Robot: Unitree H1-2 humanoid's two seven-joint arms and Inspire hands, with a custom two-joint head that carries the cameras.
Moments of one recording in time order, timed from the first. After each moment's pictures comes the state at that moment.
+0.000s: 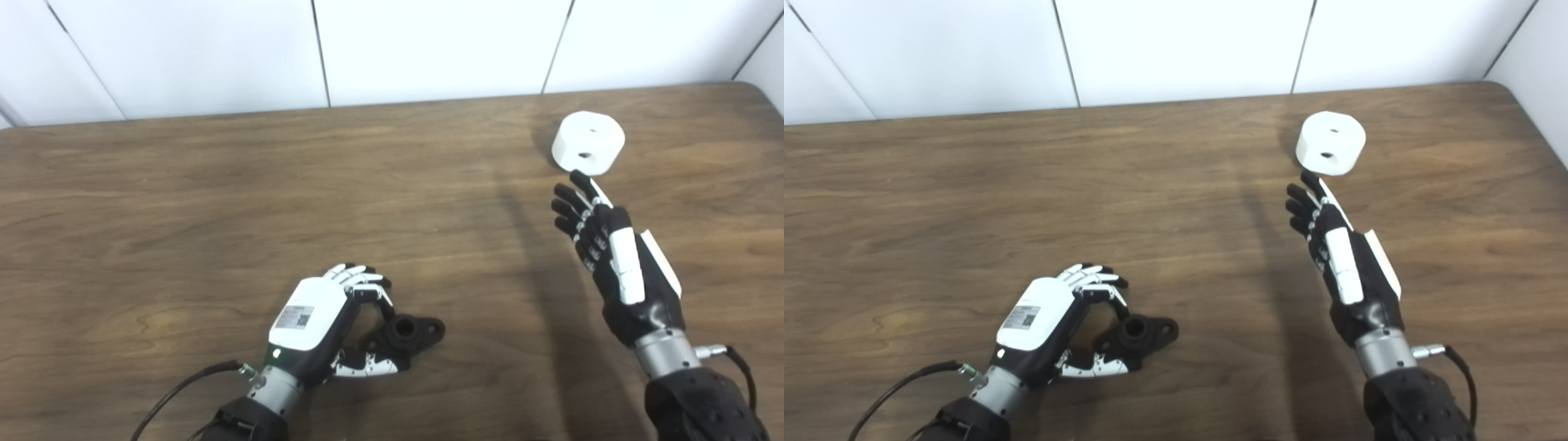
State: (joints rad) left arm 0.14 0.24 -0.47 -0.37 0.90 0.02 -0.15; right arm 0.23 -0.14 -0.05 -0.65 0.11 0.38 0.03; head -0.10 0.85
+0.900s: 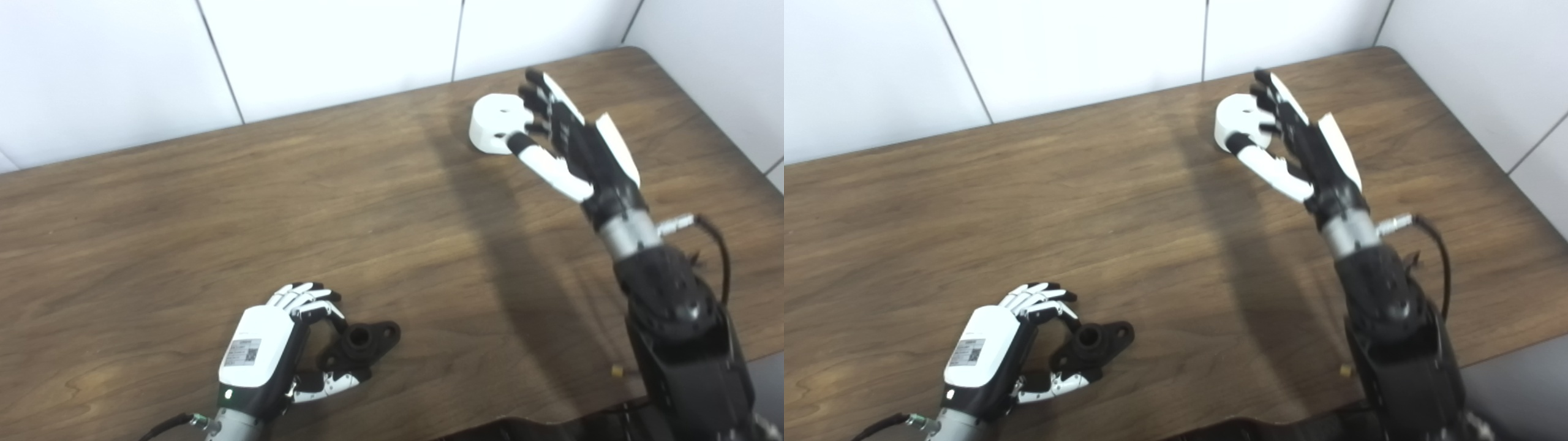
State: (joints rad) left arm 0.16 0.25 -0.45 -0.33 0.91 -0.06 -0.08; right arm -0.04 -0.33 -0.09 -0.61 -0.25 0.42 0.04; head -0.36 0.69
